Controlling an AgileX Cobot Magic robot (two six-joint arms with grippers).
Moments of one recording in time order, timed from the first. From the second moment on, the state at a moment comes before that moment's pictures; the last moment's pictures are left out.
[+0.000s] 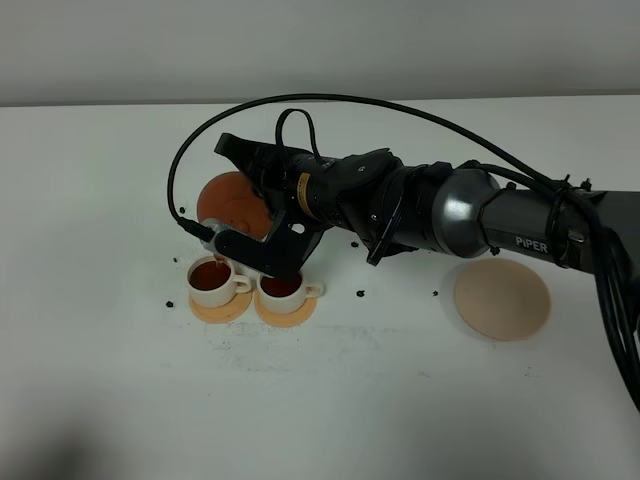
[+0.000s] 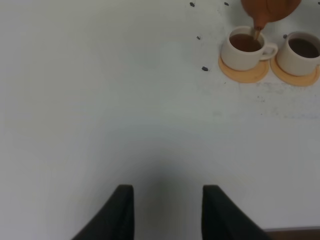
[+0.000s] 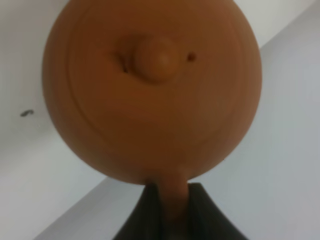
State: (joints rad) left arm 0.09 0.00 -0.46 -0.20 1.09 0.14; right arm 0.68 2.10 -1.44 -1.69 0.10 -0.45
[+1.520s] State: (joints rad) left arm 0.09 0.00 -0.46 -0.20 1.09 0.14; right arm 0.68 2.10 -1.44 -1.61 0.06 -0.39
